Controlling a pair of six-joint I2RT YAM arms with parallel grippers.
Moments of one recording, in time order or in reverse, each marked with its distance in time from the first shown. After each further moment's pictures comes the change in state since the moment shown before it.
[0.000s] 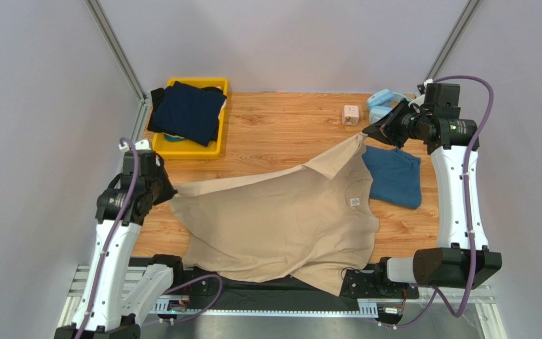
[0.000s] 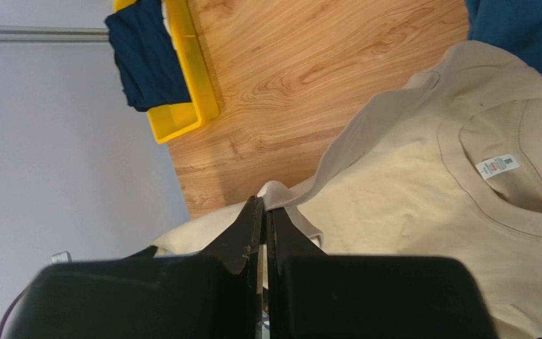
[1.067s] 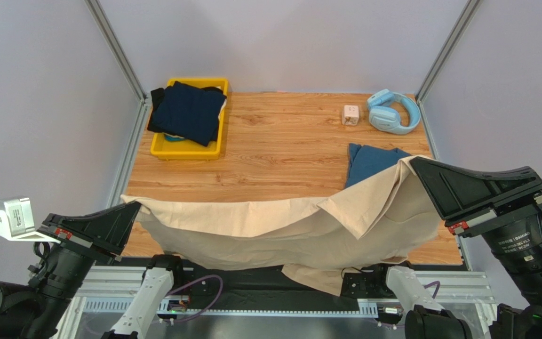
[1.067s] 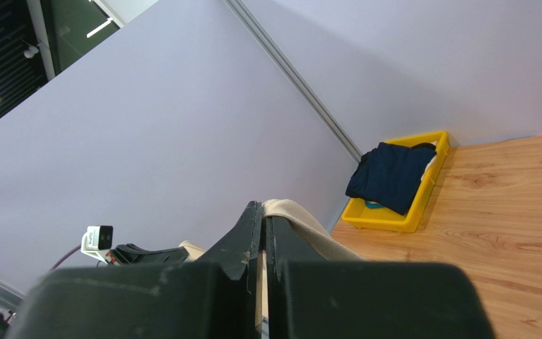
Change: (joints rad) left arm 0.022 -0.157 0.985 -0.259 0.428 -0.124; right arm -0.083 -0.407 0.764 -0.050 -0.180 0.274
